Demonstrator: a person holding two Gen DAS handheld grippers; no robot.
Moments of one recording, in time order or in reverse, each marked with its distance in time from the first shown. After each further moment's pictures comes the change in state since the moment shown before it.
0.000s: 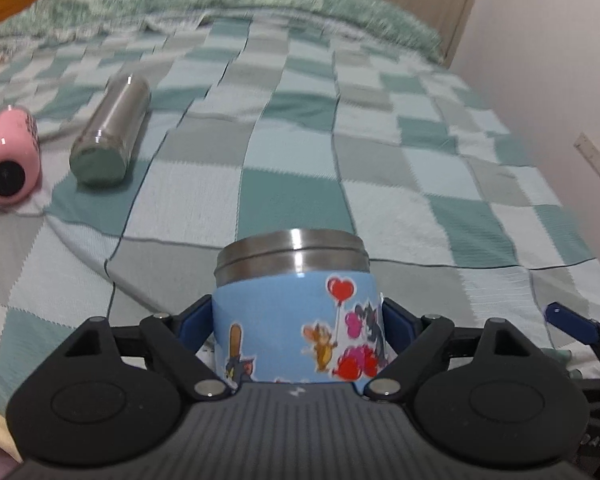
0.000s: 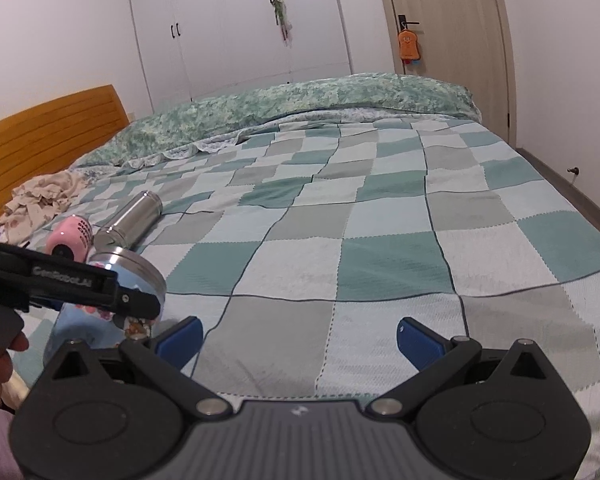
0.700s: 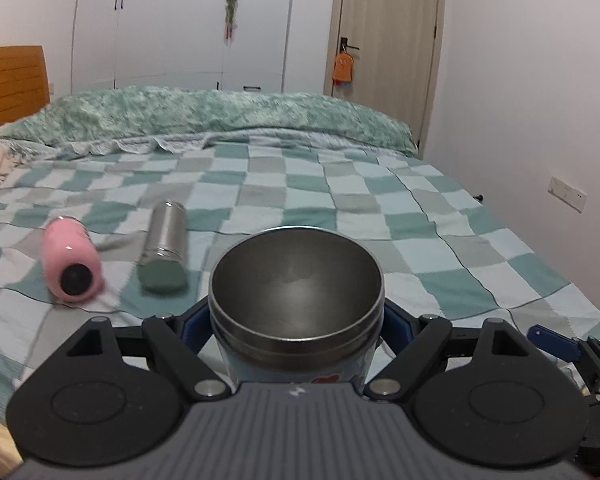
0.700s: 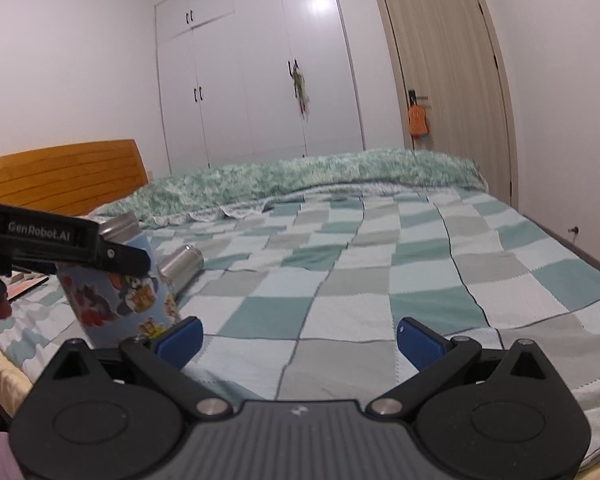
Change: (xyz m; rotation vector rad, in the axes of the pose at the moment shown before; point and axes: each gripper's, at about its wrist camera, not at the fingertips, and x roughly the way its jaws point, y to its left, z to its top) left arm -0.088 0.037 -0.012 0.104 -0.333 -0.006; right arm -0.041 0.069 -0.030 -0.050 -0.255 0.002
